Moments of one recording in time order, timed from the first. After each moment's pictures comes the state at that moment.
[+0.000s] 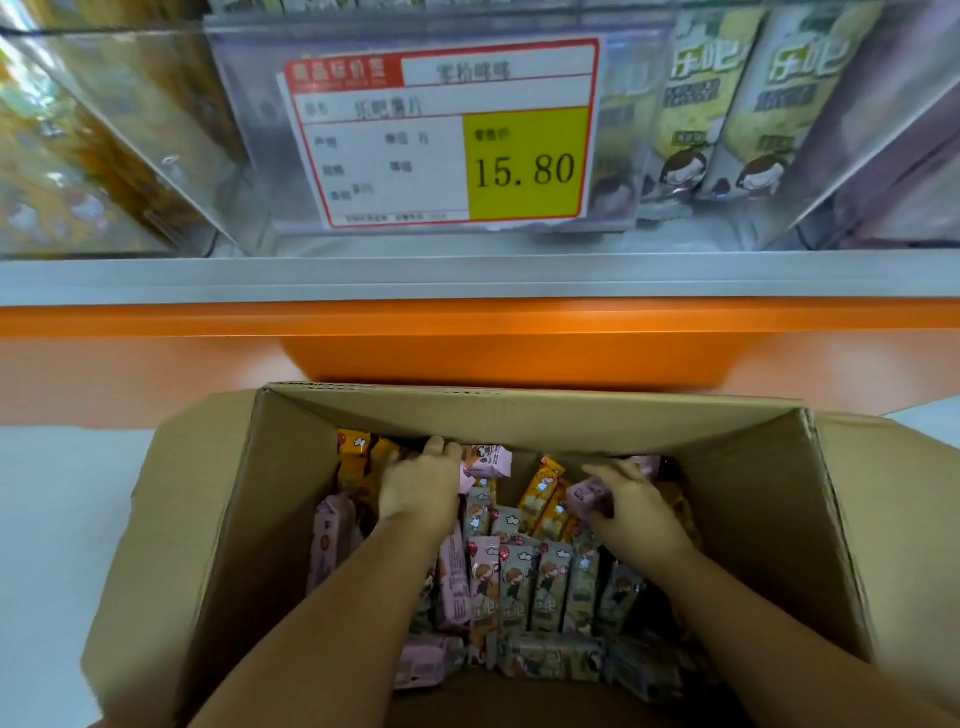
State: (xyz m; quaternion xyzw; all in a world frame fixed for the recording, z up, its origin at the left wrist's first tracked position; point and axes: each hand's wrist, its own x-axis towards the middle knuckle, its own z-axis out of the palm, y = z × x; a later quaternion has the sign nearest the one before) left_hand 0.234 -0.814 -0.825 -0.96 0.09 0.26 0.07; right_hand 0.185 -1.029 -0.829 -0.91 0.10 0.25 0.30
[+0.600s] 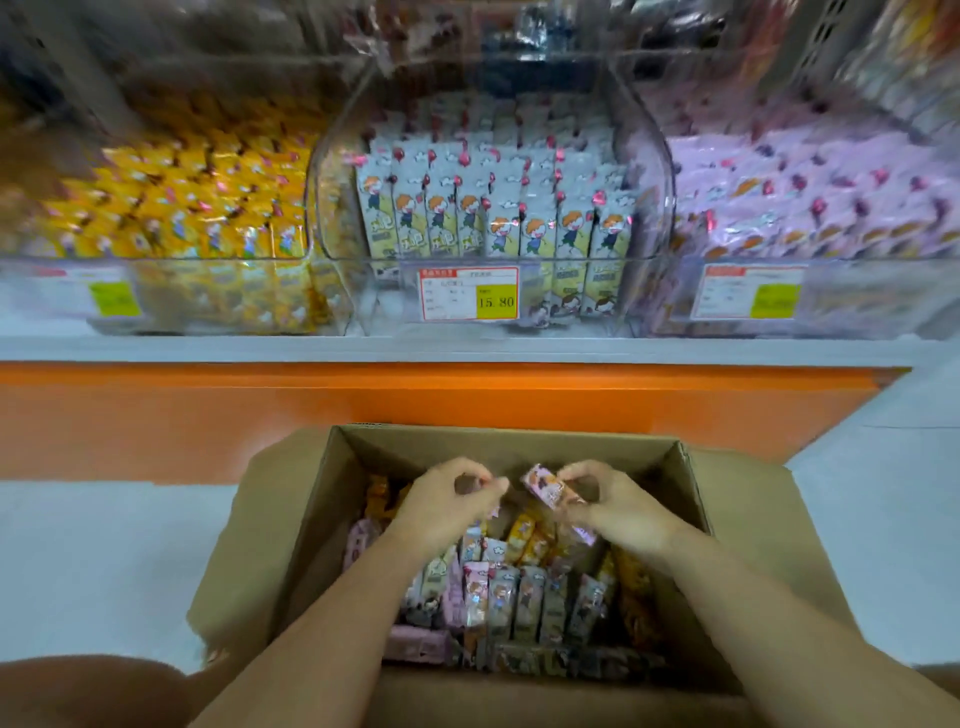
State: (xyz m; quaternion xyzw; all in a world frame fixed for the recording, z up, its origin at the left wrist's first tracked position) left_hand 0.189 -0.819 -0.691 -0.86 0.00 0.23 -0.46; right_hand 0.165 -1.021 -0.670 -0.82 0.13 0.26 0.50
